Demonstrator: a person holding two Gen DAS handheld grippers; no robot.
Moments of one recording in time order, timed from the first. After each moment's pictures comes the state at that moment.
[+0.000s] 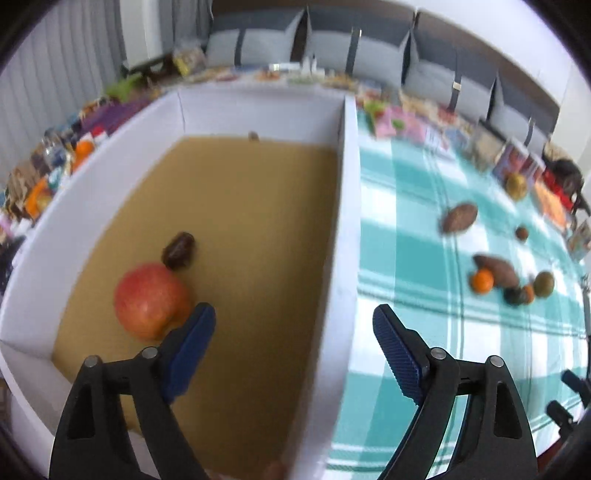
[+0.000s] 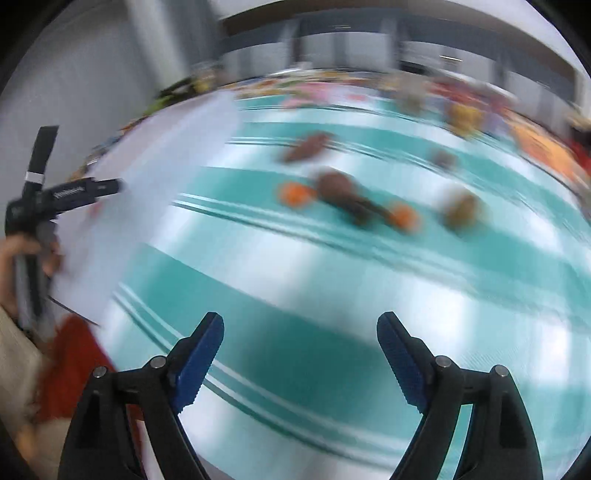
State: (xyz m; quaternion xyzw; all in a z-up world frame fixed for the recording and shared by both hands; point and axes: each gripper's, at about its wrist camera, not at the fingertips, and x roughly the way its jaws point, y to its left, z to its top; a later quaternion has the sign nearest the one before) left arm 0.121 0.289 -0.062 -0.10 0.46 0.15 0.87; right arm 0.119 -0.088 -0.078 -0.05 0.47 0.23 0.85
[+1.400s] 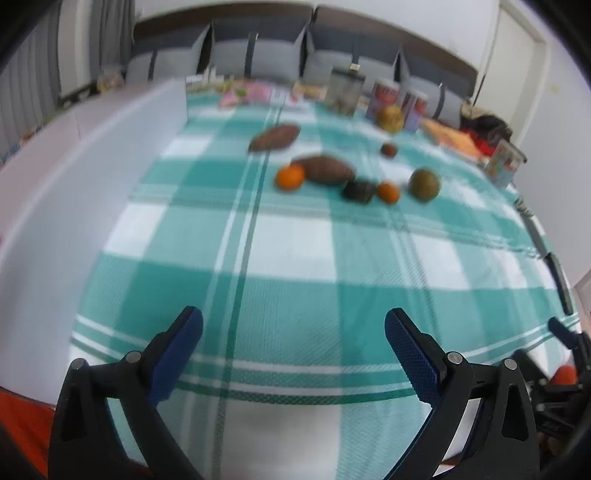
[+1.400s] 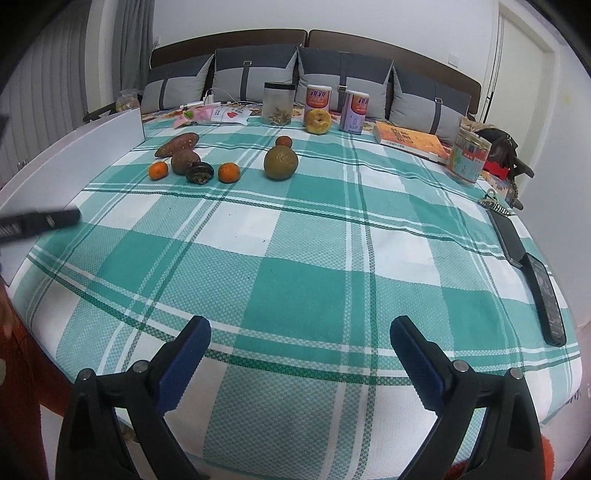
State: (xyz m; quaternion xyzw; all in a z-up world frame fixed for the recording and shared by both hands) left arm 0.065 0.076 -0.106 -0.09 0.43 0.03 0.90; right arm 0.041 -0.198 -0.103 -0.09 0.39 0.08 0.91
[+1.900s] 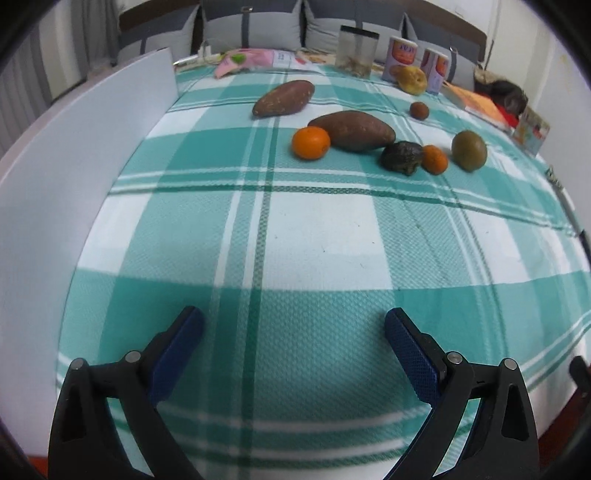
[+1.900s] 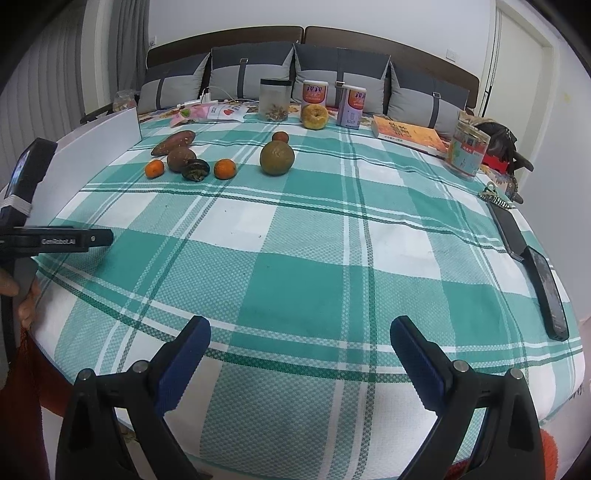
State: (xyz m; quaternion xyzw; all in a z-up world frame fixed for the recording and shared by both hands) left arm 0.110 0.083 -0.143 -0.03 0.48 0.04 0.88; right arm 0.044 -0.203 -0.107 -0.09 0.39 0.08 0.91
